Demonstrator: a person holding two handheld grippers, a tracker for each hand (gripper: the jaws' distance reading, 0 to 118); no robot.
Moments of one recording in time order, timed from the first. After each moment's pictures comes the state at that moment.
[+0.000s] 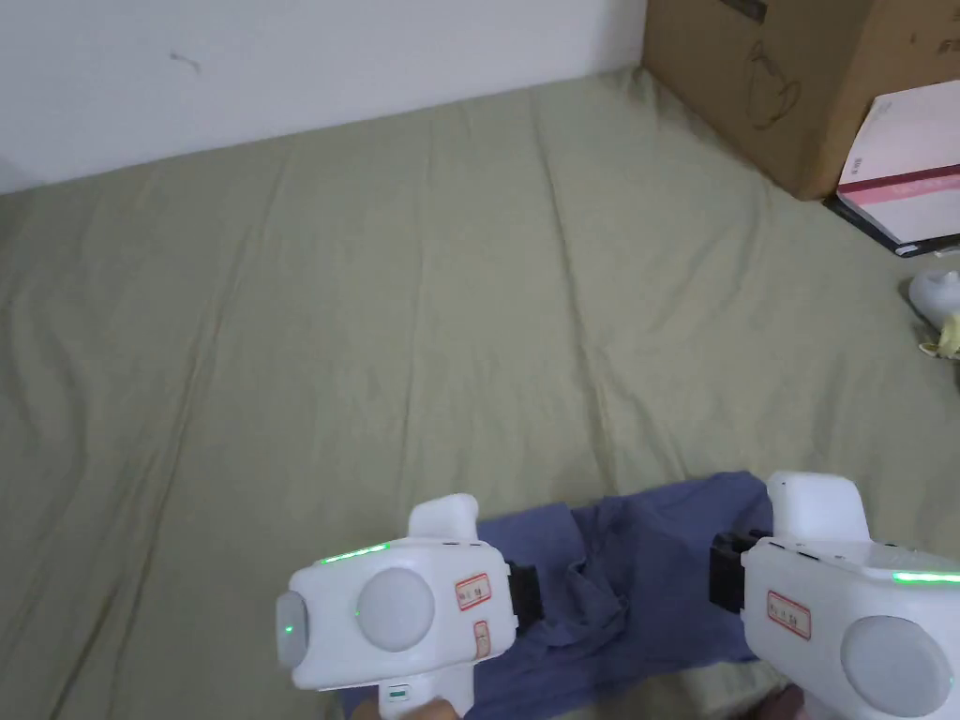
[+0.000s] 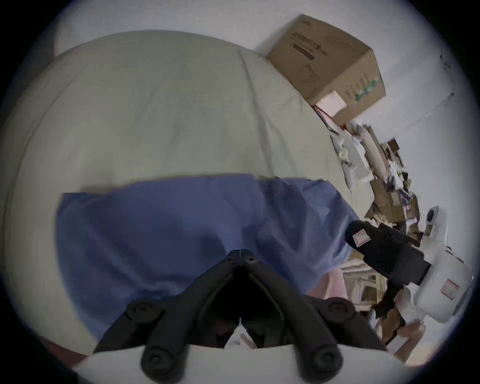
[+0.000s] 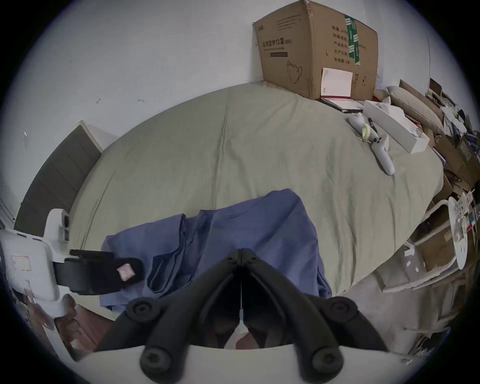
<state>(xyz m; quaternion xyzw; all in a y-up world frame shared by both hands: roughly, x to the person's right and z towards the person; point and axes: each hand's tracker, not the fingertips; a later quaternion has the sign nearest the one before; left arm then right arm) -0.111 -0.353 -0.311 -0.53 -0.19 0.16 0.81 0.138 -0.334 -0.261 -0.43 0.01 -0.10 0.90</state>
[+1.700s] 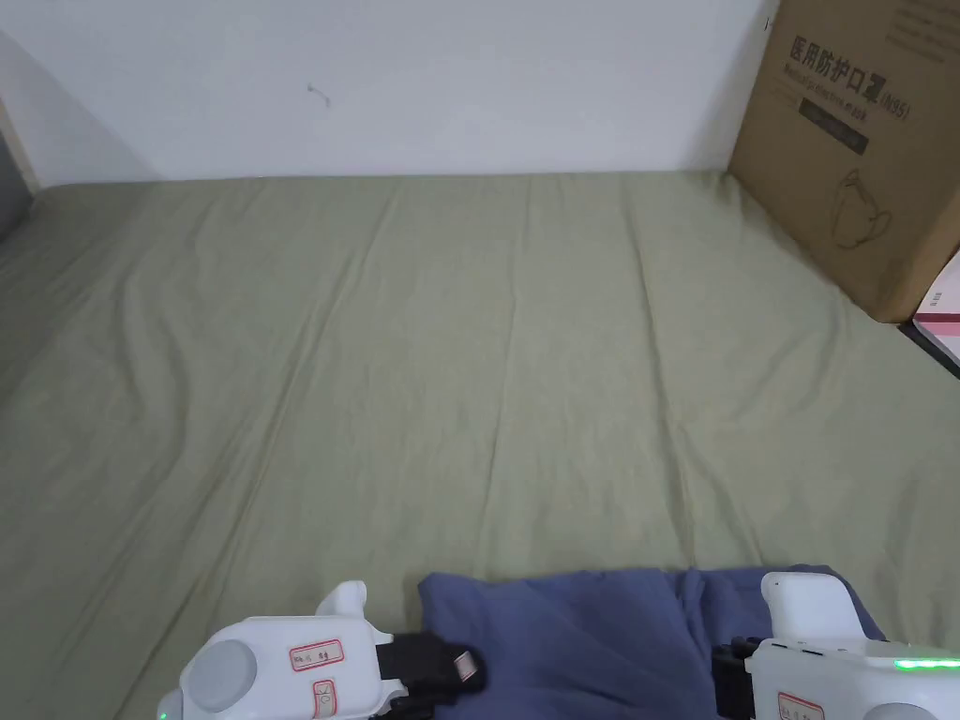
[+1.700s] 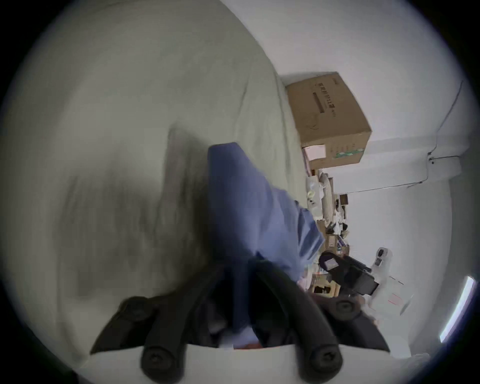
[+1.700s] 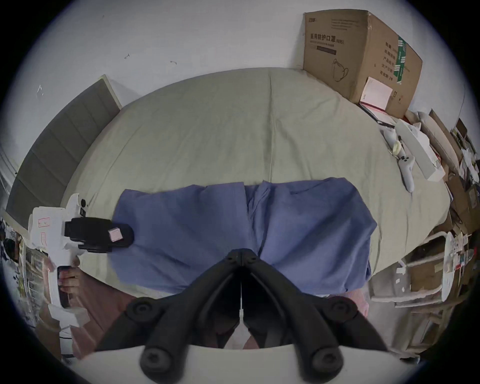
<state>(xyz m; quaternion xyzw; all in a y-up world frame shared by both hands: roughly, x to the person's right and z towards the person) -0.294 -0.428 -0.294 -0.50 -0.22 0.42 0.72 0.060 -0.317 -0.254 -0.48 0.08 -0.01 0.87</state>
